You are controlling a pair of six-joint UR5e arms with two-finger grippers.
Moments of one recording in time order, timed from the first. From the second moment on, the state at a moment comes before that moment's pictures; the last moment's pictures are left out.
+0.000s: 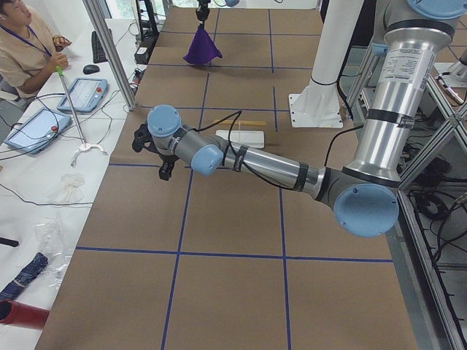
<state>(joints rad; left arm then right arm) -1.39 -1.82 -1.63 -1.95 -2.59 -0.50 1.11 -1.09 1.74 -1.31 2.41 1.33</state>
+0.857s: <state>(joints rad) -1.03 -2.01 -1.61 -2.30 -2.58 -1.43 0.78 -0.79 1.80 -1.31 2.08 1.93</state>
